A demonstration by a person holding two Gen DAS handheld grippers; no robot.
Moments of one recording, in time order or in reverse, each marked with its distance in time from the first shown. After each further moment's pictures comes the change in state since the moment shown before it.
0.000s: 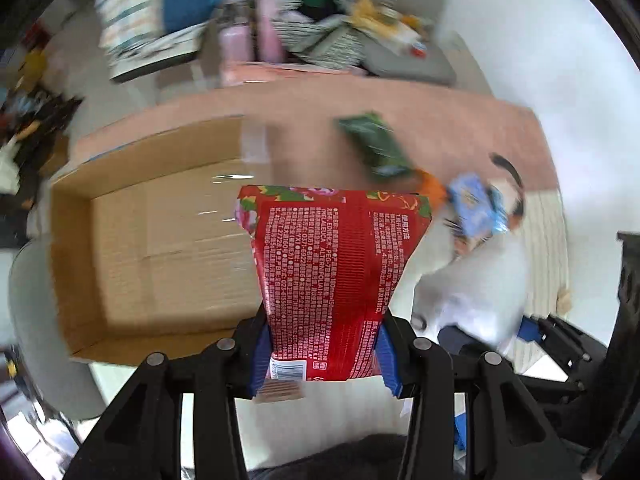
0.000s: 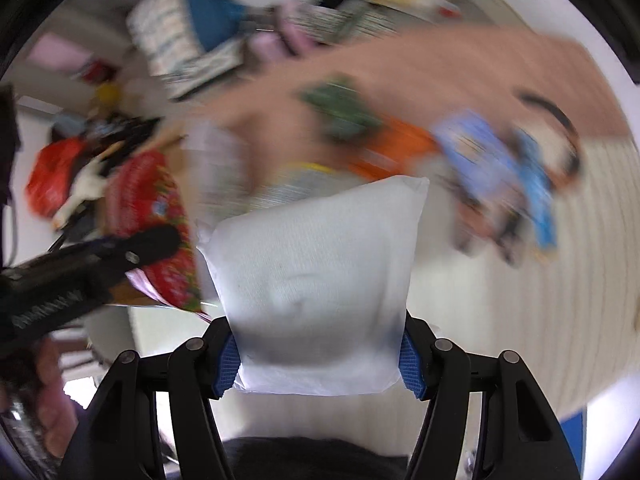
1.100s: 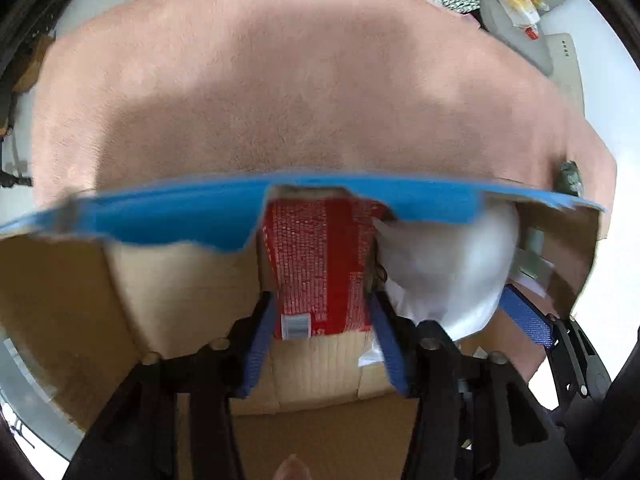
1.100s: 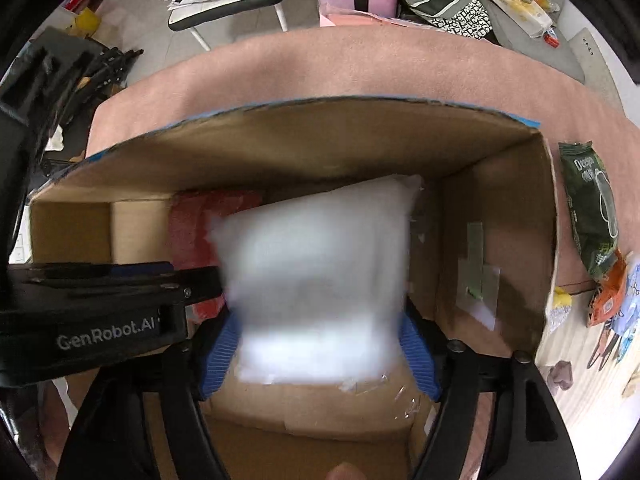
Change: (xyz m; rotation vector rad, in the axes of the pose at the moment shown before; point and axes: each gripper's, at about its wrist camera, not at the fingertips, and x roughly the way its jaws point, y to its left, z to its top) left arm 0.140 0.214 0.102 -0.130 0.367 -0.072; right arm 0.224 0.206 0.136 -0.060 0.207 -0.245
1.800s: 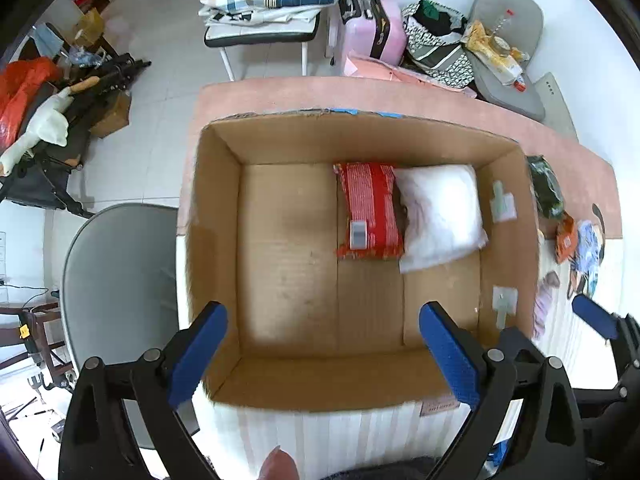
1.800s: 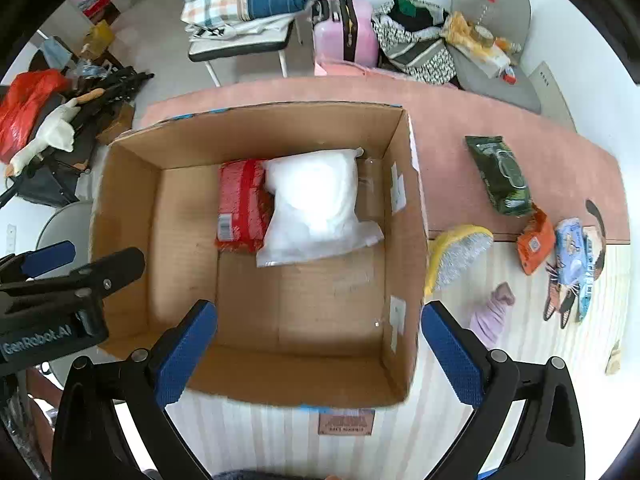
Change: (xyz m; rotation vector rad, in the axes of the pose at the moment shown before) left arm -0.083 0.022 -0.161 0.004 -0.407 0.172; right arm -0.114 0.002 -0.122 -0.039 -0.206 -0.066
